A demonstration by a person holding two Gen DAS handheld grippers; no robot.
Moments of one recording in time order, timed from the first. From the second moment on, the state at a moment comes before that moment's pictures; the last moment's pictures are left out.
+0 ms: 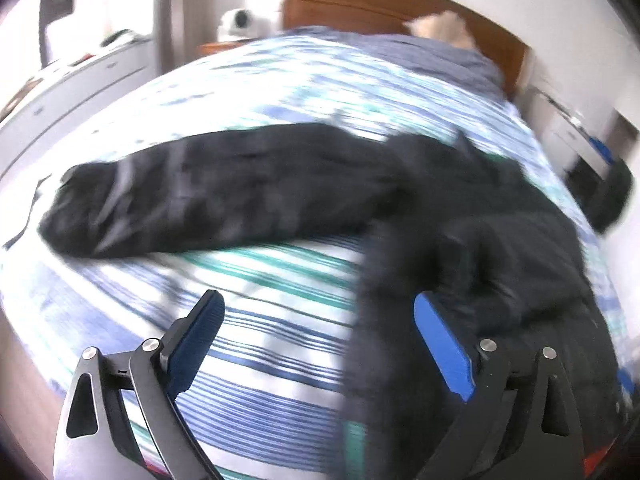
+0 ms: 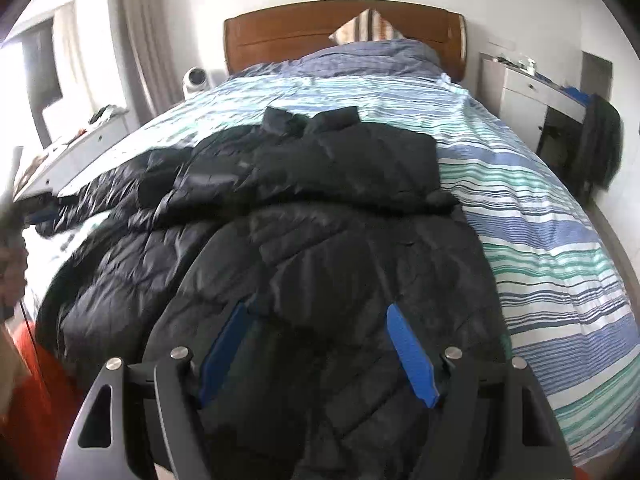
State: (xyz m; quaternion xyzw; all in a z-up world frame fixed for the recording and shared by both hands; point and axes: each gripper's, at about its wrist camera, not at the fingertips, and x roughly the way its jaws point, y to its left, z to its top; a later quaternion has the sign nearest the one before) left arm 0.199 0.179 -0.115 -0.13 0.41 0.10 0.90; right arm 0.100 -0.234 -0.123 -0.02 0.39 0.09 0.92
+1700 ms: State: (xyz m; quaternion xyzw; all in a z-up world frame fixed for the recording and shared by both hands) left arm 0.200 -0.050 -0.073 0.21 0.26 -0.06 0.94; right arm 0.077 -0.228 -0.116 0.02 0.38 0.12 0.92
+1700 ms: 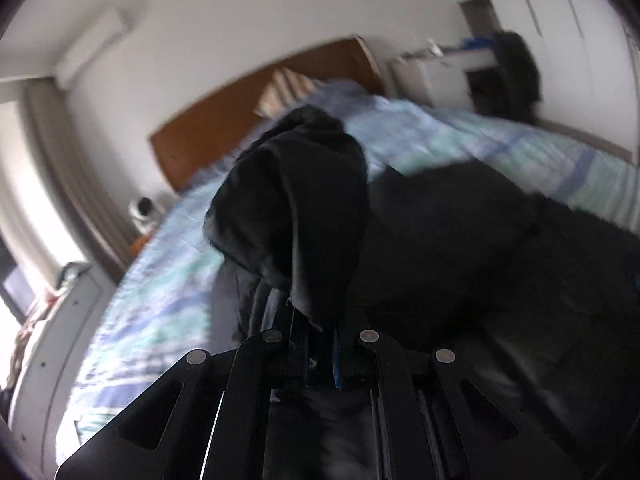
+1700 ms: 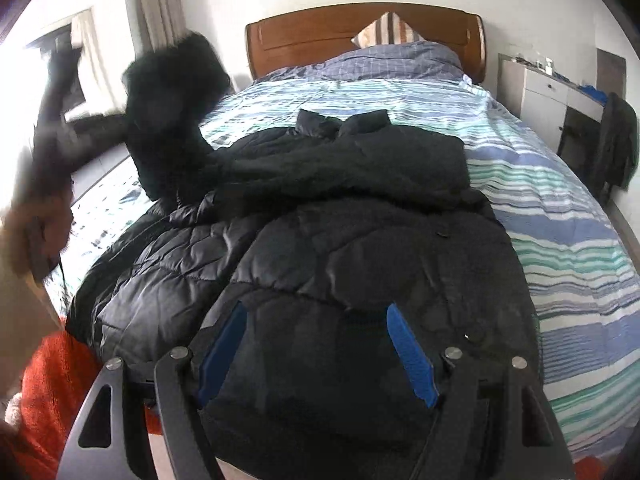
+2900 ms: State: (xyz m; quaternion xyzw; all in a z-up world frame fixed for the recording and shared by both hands) left arm 0.097 0.018 -0.111 0.08 0.38 -0.06 0.92; right arm 0.243 -0.226 -0.083 0.19 0.38 0.21 0.88
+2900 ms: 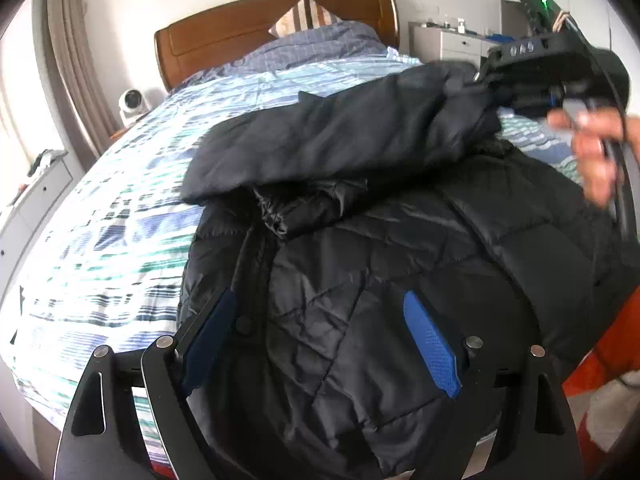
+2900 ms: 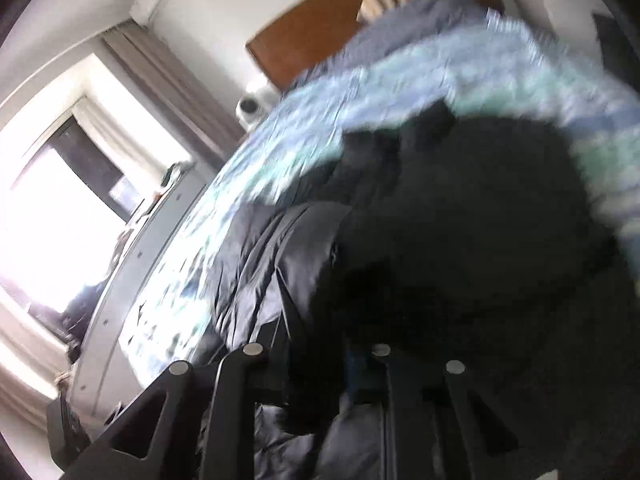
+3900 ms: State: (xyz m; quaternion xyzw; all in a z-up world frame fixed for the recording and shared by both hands) left arm 0.303 0.042 -0.031 0.02 0.41 -0.10 0.91; right arm 0.265 -0.266 -0.067 0.04 0.35 0.12 0.93
